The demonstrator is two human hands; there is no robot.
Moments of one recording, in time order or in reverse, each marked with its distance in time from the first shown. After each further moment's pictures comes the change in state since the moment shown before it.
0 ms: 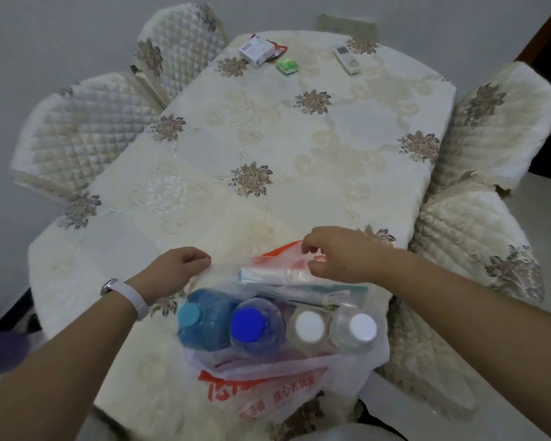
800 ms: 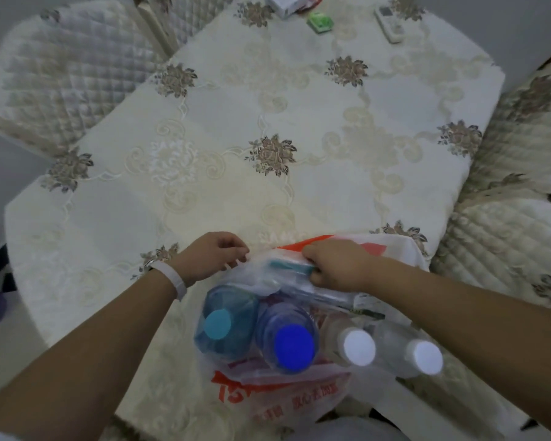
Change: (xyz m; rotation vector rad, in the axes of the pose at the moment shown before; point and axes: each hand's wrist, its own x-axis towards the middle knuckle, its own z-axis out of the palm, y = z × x) left_hand 0.052 -0.026 0.034 -0.356 -0.158 0.058; right_hand 0.073 -0.010 0.065 -0.180 -0.212 -0.086
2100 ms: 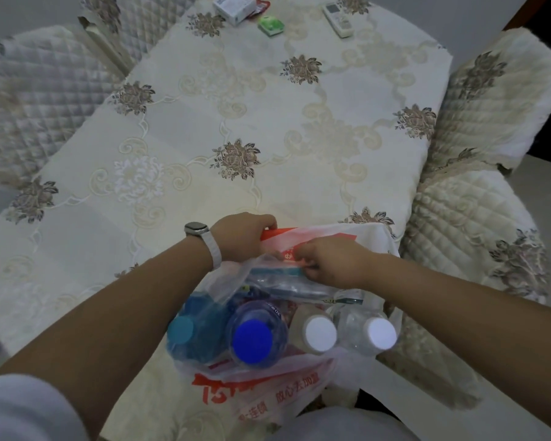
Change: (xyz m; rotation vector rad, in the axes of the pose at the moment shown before) left_hand 0.041 0.095 0.057 0.946 -0.164 0.422; right_hand -0.047 0.022 0.005 0.140 0.174 0.061
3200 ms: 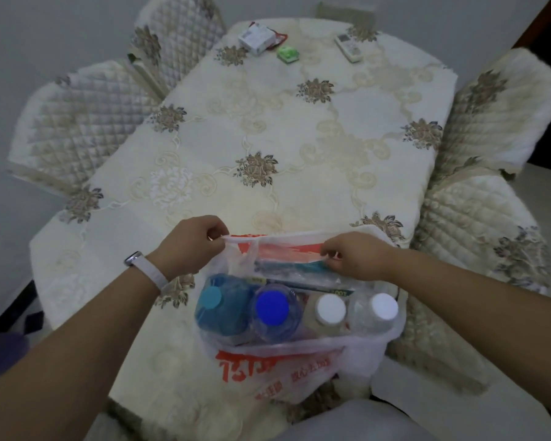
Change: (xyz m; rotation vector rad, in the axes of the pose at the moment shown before) left_hand -0.120 -0.029 -0.025 -0.287 0.362 -0.345; right_hand -0.022 0.002 -0.007 0.048 0.016 0.125
